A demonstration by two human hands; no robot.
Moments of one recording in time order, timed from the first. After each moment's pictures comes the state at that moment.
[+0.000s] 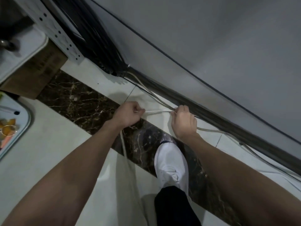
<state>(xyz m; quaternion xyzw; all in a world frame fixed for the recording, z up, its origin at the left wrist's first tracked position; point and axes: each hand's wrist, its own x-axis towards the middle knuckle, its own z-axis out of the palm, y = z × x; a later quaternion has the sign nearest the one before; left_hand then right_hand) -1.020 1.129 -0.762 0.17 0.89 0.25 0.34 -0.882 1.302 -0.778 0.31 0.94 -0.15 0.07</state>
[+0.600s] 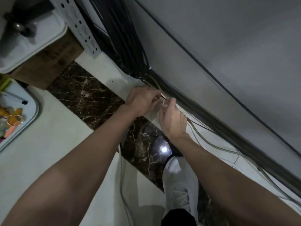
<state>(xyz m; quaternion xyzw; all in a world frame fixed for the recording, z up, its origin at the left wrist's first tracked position) -1.081 1.144 -0.759 0.40 0.90 0.16 0.08 -0.965 1.247 -0.785 0.24 0.94 -0.23 0.00</state>
